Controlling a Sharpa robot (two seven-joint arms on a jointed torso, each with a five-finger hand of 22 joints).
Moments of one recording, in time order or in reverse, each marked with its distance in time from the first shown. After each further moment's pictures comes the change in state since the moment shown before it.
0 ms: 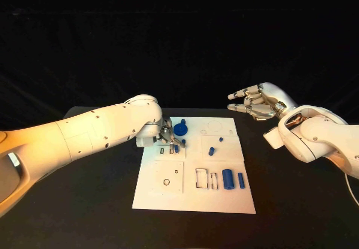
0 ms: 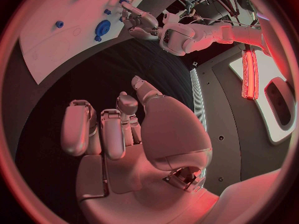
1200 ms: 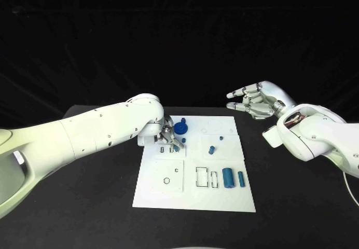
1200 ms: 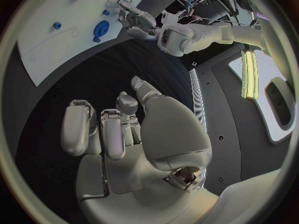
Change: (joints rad) left arm -0.004 0.021 0.000 -0.026 0.001 0.027 -0.002; left_hand 0.066 0.018 0.027 -0.026 0.000 -0.014 0.000 0.008 0.032 0.000 0.000 0.004 0.004 0.000 0.000 0.000 0.001 0.000 0.000 0.000 0.004 0.000; right arm 0.000 0.008 0.000 -0.003 0.000 0.003 0.001; right_hand 0.004 0.004 0.000 0.000 0.011 0.000 0.000 0.000 0.000 0.000 0.000 0.000 0.000 0.000 0.000 0.000 0.000 0.000 0.000 0.000 0.000 0.000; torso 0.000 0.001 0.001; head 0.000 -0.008
